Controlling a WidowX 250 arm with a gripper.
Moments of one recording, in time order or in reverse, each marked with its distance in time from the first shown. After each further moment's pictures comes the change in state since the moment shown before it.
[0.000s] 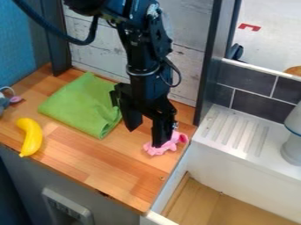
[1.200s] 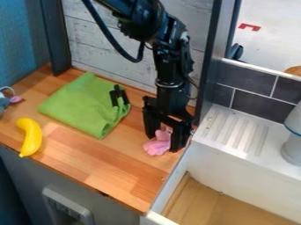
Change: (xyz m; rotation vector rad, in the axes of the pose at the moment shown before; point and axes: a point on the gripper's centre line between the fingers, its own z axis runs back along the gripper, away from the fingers) arm 0.046 0.009 -0.060 -0.039 0.159 -0.012
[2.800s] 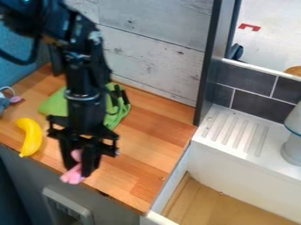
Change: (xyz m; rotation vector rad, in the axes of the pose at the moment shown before) arm -0.149 0.031 0.024 0.033 0.122 0.411
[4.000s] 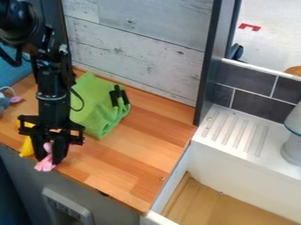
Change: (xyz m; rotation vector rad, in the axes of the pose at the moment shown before) arm 0.040 0.071 -0.035 0.031 0.034 0.214
